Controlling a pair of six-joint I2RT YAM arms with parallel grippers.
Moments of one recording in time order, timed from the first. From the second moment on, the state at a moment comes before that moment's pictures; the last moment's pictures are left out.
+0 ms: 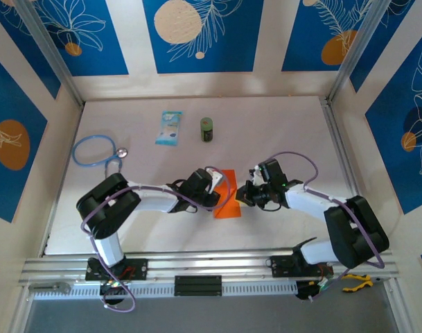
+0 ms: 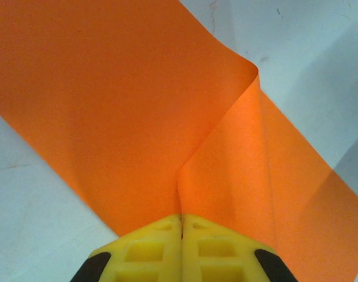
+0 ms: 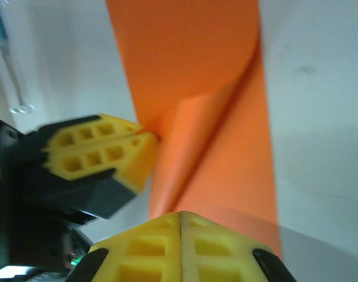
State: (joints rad) left arm -0.88 1.78 0.81 0.13 0.11 -0.31; right arm 0.42 1.35 0.54 -0.16 -0.58 0.81
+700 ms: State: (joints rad) left arm -0.88 1.78 0.81 0.13 0.11 -0.32; right arm 0.52 1.54 0.59 0.07 -0.53 1.07
